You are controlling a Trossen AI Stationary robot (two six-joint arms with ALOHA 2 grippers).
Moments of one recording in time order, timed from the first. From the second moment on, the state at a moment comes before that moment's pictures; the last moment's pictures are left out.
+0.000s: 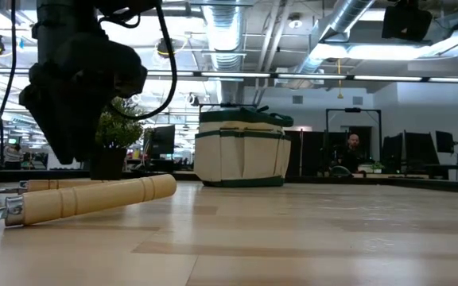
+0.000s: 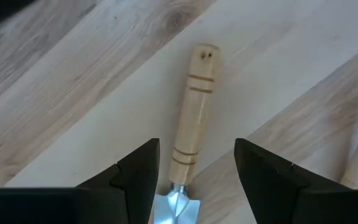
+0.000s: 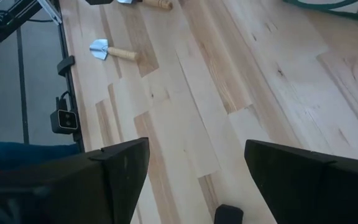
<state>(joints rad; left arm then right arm) -0.39 1.44 0.99 -0.80 -0.10 -1.19 0.16 0.98 1.09 -0.99 -0.03 0.62</state>
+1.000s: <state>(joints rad) -0.43 1.58 0.99 -0.73 -0.06 -1.16 0.16 0.98 1.09 -0.99 -0.03 0.58</state>
